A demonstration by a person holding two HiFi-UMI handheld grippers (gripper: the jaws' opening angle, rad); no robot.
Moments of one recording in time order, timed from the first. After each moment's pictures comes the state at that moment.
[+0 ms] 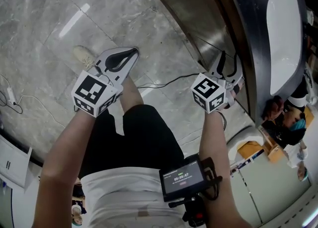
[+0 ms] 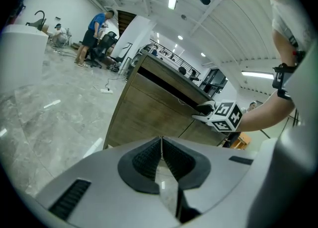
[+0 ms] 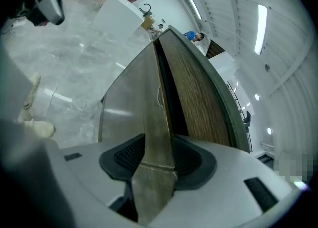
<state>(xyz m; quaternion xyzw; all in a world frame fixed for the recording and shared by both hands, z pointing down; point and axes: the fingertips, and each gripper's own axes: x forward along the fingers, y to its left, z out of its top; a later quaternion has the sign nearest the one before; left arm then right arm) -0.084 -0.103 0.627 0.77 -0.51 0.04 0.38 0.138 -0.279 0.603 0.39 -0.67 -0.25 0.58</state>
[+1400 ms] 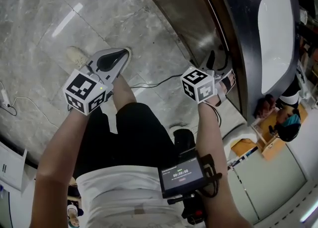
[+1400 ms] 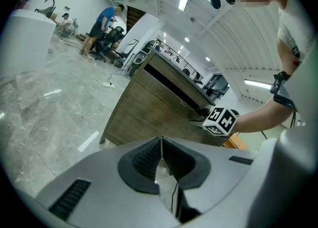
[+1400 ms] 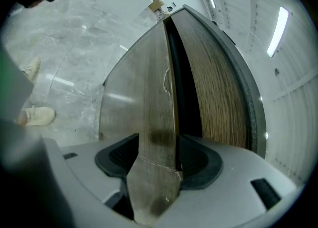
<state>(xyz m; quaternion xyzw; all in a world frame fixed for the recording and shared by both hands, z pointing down) -0.090 -0.101 0.636 0.76 -0.50 0.02 0.42 0.147 -0.288 0.627 0.38 -0.61 -0.24 0.65</state>
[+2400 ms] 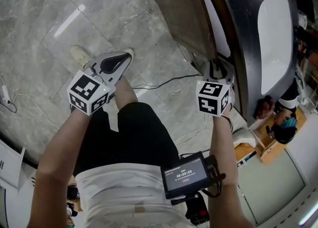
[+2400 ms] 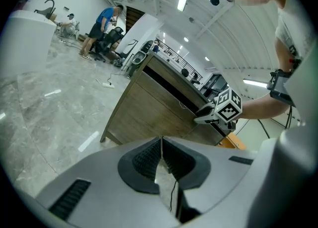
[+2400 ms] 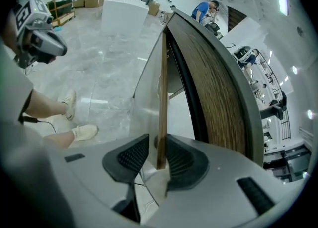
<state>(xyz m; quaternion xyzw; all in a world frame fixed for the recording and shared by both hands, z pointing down) -0.090 -0.080 0.628 0.76 -0.50 0.02 0.42 0.135 -0.239 0.611 0.27 -0.69 -0.06 0.66</state>
